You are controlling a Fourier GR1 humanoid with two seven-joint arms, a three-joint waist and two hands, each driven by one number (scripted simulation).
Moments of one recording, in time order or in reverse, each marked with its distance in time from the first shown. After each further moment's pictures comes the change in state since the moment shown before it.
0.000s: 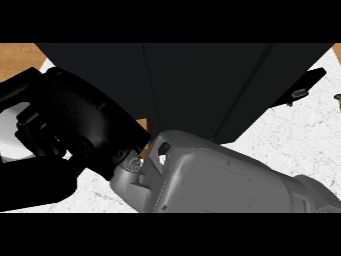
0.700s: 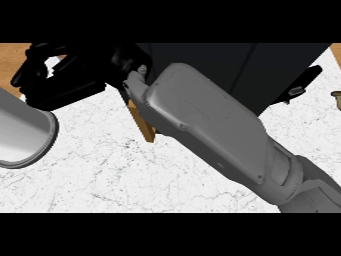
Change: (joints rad) left arm -0.028 0.030 0.115 0.023 0.070 -0.036 0.056; right arm -0.152 0.000 -0.117 0.508 -0.345 0.381 -0.149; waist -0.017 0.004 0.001
